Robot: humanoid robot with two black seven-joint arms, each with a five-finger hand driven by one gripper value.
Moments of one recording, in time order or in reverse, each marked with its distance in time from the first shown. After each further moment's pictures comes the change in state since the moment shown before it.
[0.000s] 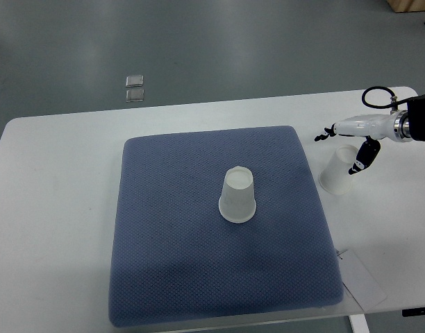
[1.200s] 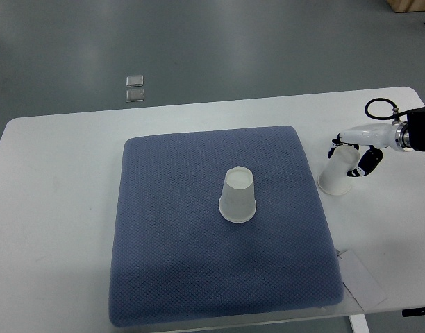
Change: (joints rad) left arm 0.000 0.000 0.000 0.000 0.000 0.000 0.000; right arm -0.025 0.044 -0.052 -0.099 -0.008 -0.067 0.020
